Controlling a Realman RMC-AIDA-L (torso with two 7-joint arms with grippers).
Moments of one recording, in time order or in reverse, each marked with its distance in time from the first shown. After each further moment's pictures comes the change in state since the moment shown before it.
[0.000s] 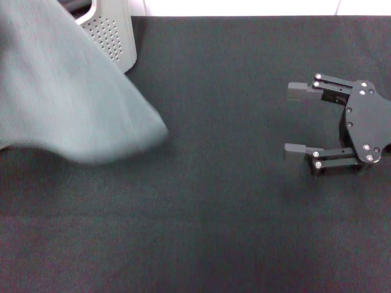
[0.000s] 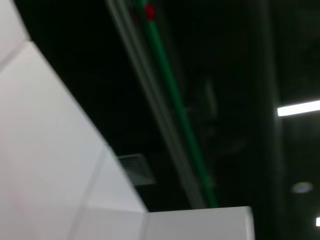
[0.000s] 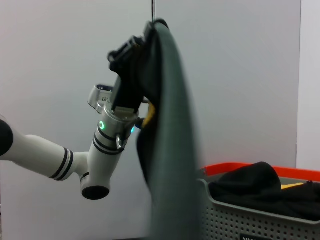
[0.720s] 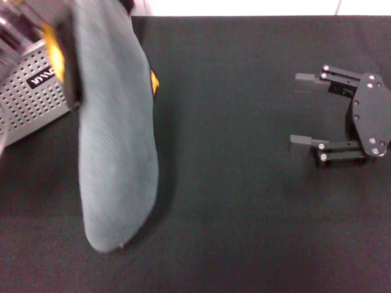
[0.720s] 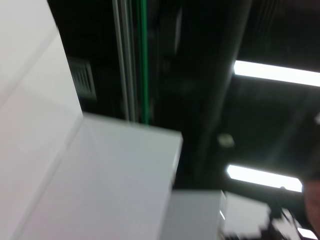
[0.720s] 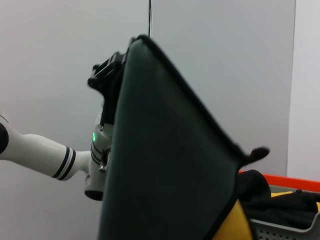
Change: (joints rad) left arm -0.038 0.021 0.182 0.038 0.159 -0.002 -0.119; right arm -0.002 -0.001 0.020 0.004 0.012 -0.002 -0.027
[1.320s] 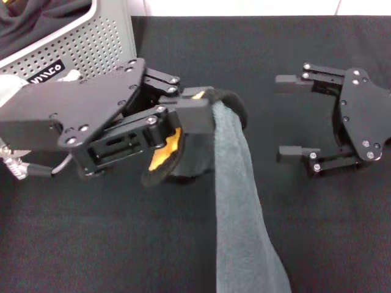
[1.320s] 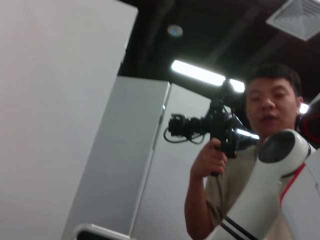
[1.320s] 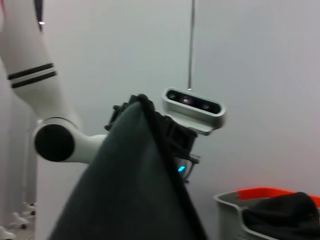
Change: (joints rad) left arm -0.162 0.046 0.103 0.036 0.252 0.000 -0.018; right arm 0.069 -0.003 -0.015 -0.010 -0.002 -0.071 0.017
